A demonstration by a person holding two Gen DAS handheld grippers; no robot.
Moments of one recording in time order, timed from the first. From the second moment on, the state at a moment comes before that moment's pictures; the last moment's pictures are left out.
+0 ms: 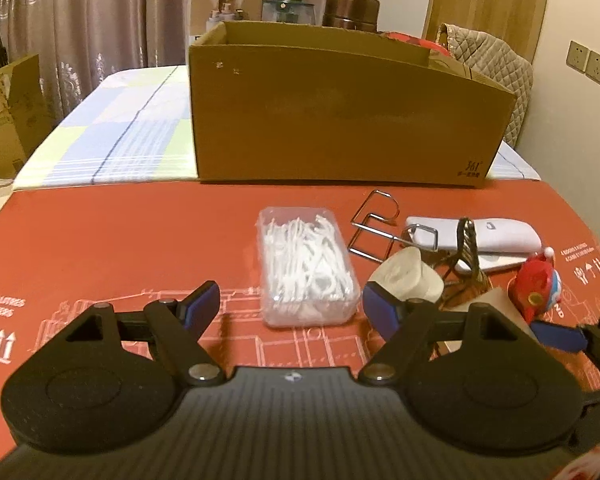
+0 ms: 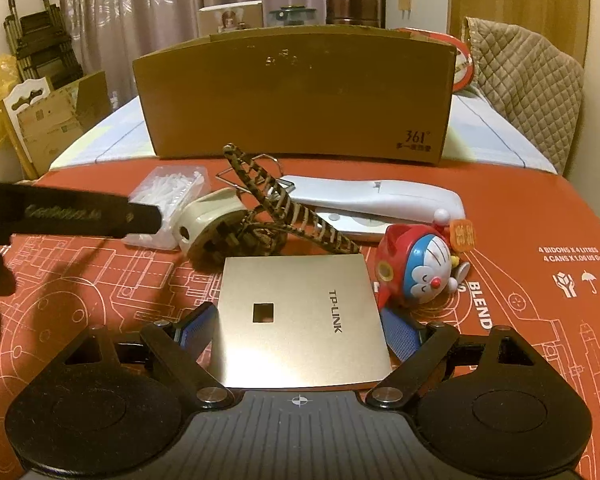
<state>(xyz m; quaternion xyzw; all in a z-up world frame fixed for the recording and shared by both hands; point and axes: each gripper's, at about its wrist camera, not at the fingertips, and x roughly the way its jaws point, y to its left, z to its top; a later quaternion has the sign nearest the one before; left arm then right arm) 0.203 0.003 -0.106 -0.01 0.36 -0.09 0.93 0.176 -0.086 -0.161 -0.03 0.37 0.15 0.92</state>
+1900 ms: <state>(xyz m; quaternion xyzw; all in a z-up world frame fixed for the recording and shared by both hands) 0.144 -0.005 -0.063 0.04 0.37 -0.07 0.93 0.147 -0.096 -0.106 -0.03 0.32 0.16 0.93</state>
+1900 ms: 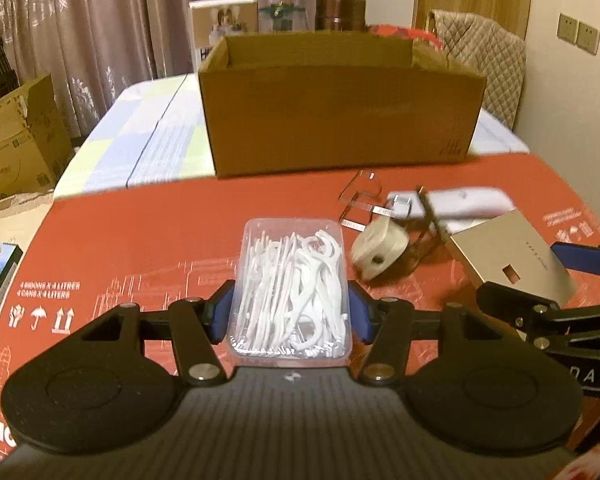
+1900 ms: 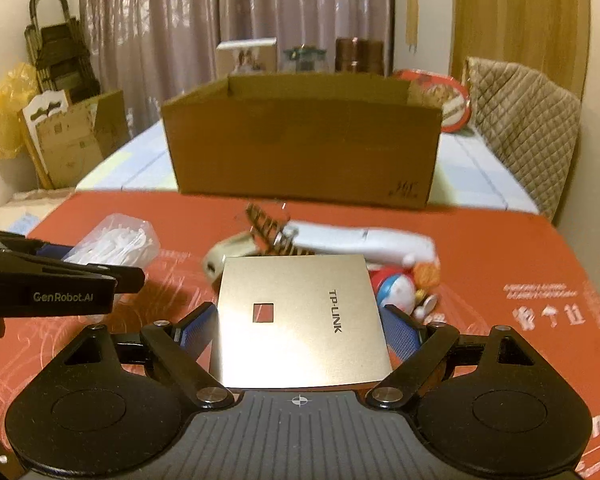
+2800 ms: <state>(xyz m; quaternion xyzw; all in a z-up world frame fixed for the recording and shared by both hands) 0.295 -0.027 0.043 0.04 0.33 -0.09 0.94 0.329 -0.106 0.026 -0.03 0.30 0.18 0.93</state>
